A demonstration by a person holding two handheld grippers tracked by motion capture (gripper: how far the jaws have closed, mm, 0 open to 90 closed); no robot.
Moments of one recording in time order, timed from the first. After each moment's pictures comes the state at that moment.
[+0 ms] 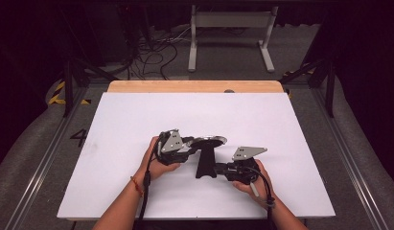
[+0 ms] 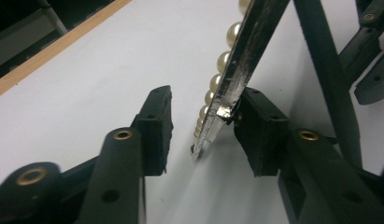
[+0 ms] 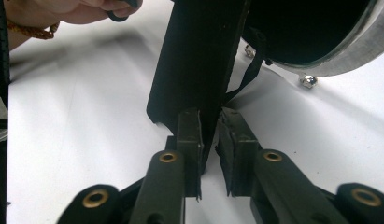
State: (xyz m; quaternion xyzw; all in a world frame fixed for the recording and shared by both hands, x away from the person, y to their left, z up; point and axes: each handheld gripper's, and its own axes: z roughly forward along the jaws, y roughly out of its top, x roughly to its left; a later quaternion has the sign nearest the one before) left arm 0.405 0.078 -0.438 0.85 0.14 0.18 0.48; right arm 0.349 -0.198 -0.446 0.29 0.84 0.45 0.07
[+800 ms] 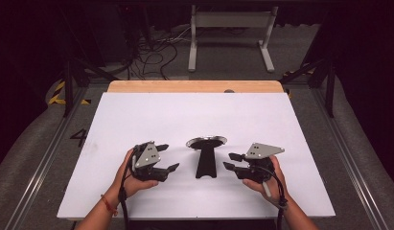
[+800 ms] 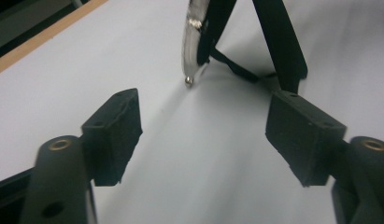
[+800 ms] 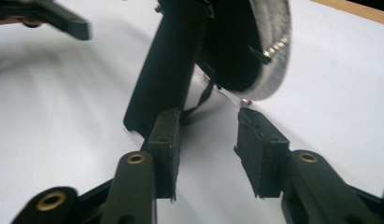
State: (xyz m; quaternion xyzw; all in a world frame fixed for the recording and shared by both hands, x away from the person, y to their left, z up) left arm 0.347 0.139 -0.426 0.85 0.19 0.19 0.45; right arm 0.336 -0.223 -0.413 0.29 0.83 0.45 0.15
